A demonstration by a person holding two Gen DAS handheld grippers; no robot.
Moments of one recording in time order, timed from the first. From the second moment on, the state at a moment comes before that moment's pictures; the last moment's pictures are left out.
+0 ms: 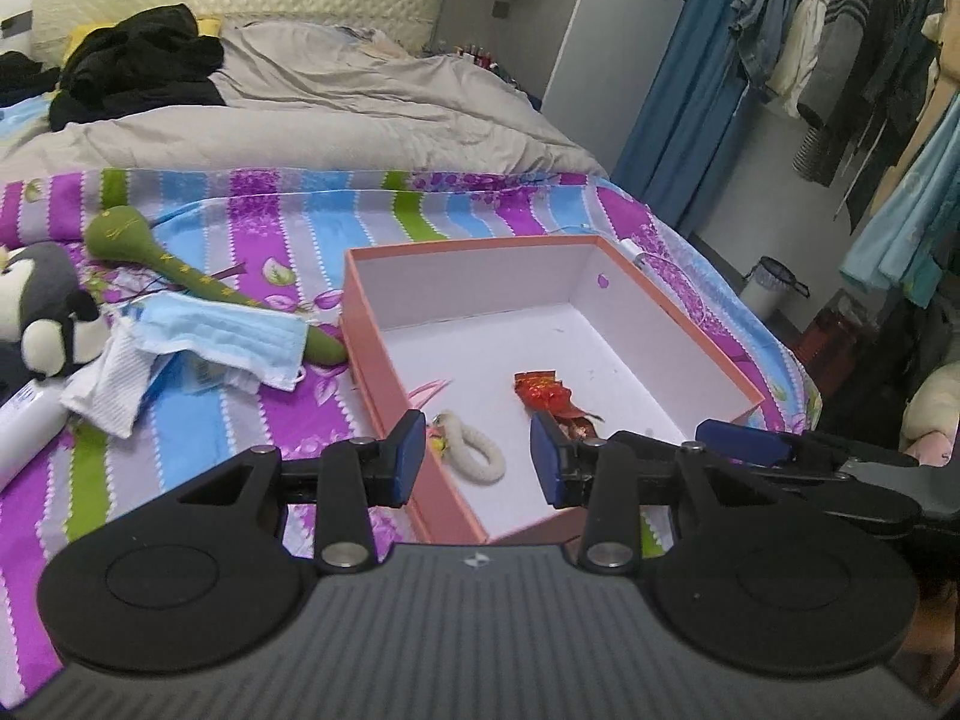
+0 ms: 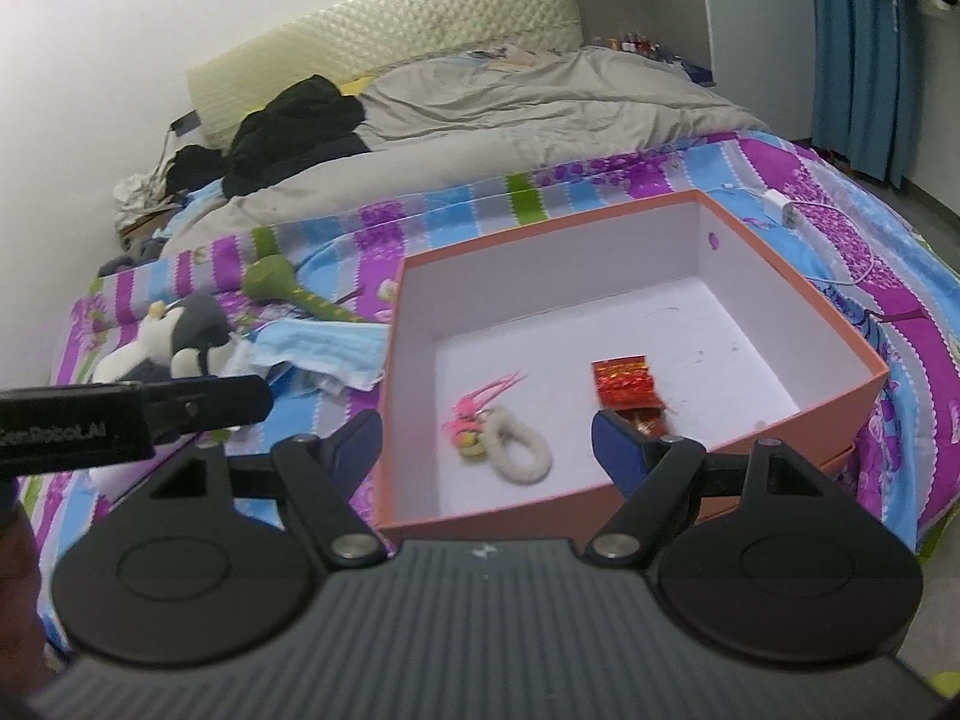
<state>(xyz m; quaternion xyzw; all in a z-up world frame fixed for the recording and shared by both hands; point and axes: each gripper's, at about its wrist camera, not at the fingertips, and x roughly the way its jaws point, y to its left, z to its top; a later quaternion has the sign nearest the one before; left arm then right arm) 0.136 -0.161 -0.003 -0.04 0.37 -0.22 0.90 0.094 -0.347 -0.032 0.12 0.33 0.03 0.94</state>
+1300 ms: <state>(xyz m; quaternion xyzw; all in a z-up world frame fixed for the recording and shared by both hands) 0.034 0.016 -0.050 -0.12 0.38 -0.06 0.92 0.041 -0.197 -0.068 0.04 0.36 0.18 0.92</state>
